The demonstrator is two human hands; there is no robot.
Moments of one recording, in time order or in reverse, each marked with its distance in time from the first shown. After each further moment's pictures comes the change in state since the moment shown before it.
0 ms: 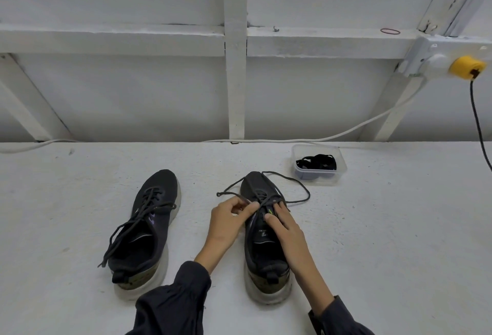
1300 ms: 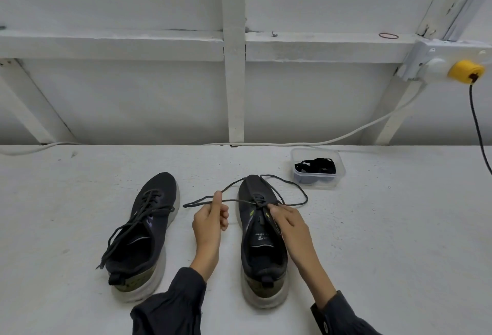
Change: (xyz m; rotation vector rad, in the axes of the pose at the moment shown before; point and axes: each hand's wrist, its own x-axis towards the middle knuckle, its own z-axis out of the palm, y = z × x) left_hand -0.008 0.004 -0.004 -0.460 0.380 -0.275; right_hand 0.011 -0.008 -0.015 -0.030 0.065 -0.049
